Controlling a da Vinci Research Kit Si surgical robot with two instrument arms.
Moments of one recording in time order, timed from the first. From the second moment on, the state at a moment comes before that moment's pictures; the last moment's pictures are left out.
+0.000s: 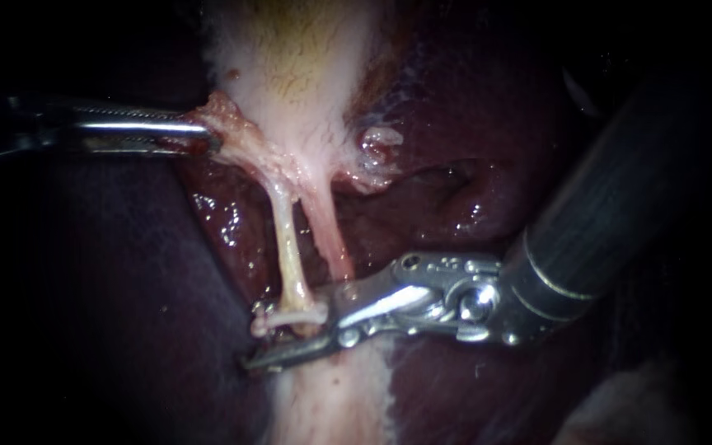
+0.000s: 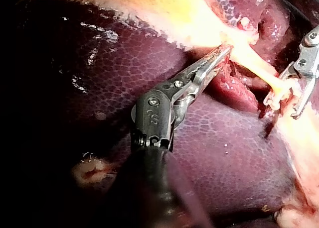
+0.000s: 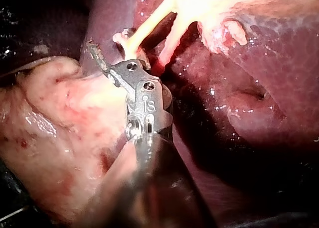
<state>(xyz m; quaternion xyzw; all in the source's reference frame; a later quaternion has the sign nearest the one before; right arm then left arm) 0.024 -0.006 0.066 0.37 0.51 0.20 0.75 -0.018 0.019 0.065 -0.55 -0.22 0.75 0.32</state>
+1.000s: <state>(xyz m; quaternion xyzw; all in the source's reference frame) 0.011 -0.002 0.066 0.22 0.57 0.08 0.79 -0.018 0.019 0.065 -0.55 -0.22 0.75 0.32</state>
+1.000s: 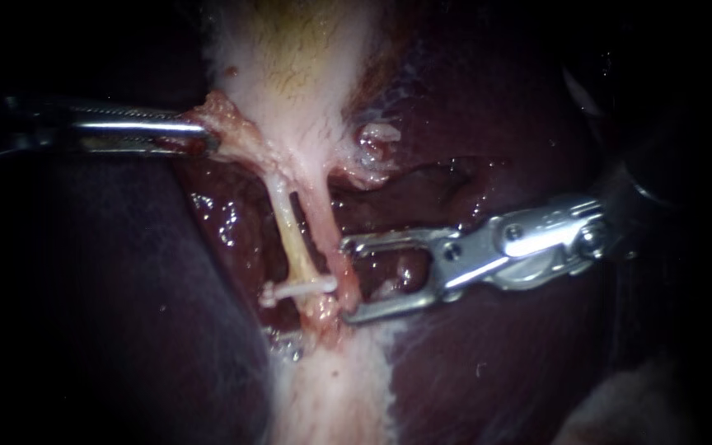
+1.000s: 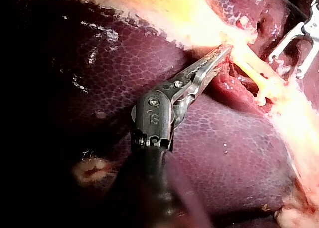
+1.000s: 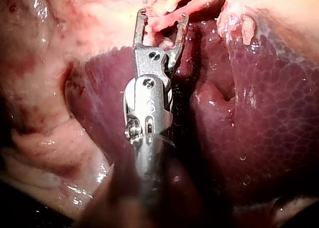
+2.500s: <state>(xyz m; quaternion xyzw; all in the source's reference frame) 0.006 0.000 0.063 0.19 0.57 0.08 0.79 -0.022 0.018 0.072 -0.55 -0.21 0.75 0.31</state>
